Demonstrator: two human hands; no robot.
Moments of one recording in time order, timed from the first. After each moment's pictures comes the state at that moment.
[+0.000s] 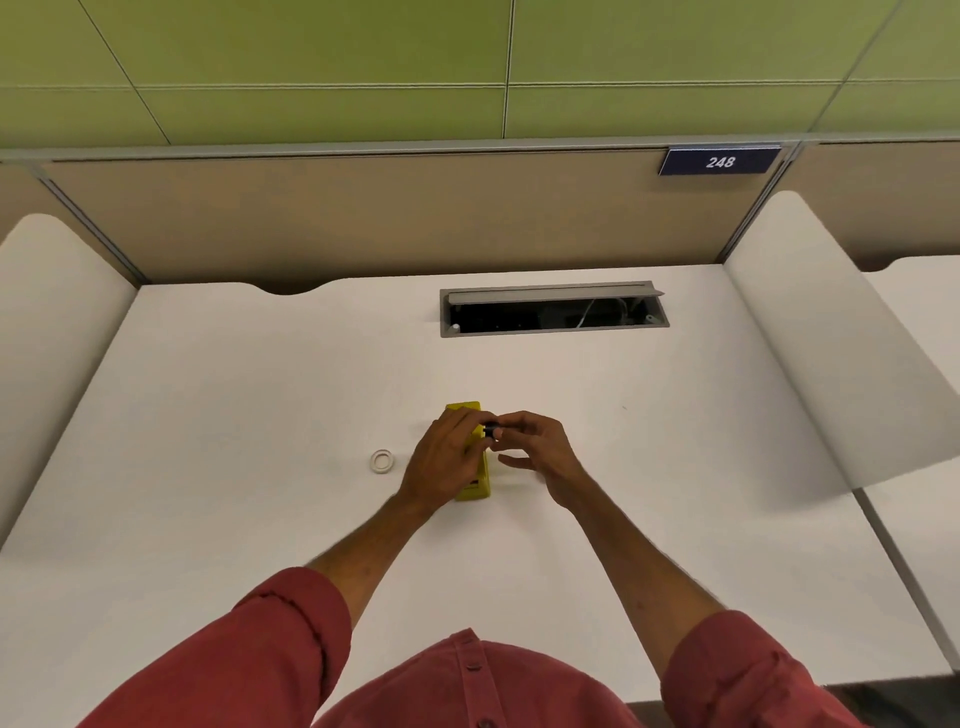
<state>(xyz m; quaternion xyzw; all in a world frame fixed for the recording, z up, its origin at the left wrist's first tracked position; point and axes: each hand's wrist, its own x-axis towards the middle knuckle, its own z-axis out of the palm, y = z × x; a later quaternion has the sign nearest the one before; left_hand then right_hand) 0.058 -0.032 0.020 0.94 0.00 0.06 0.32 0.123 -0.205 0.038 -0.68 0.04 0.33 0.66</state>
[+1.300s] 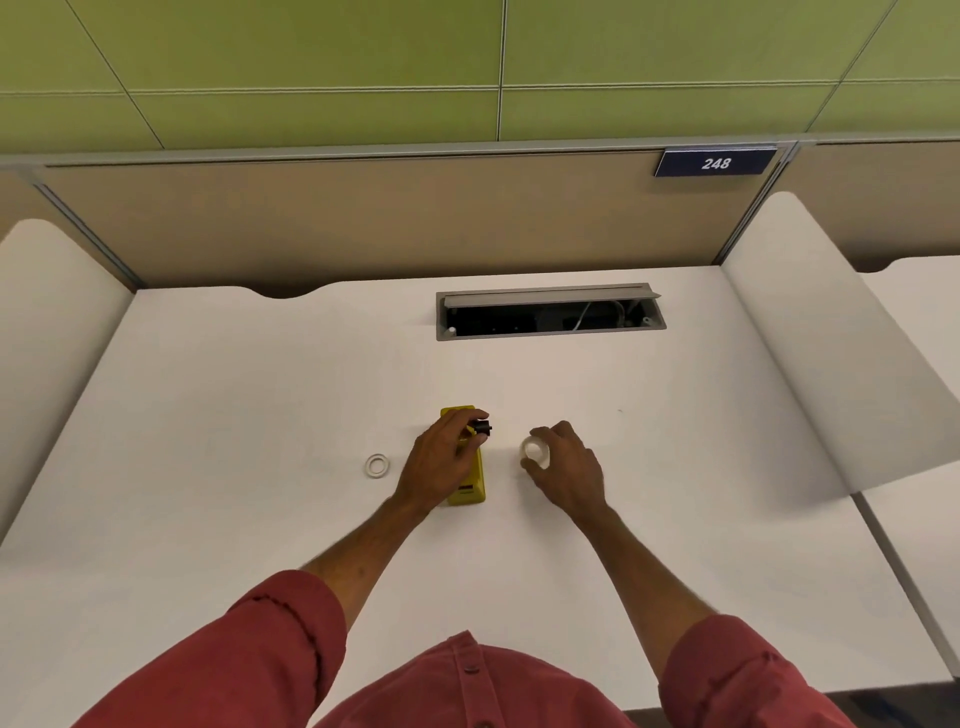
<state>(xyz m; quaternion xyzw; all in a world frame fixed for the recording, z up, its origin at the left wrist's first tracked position) 0.065 -0.035 0.022 0.91 0.07 0.05 0.41 0.120 -0.244 0.020 -0.96 -0.12 0.15 0.22</state>
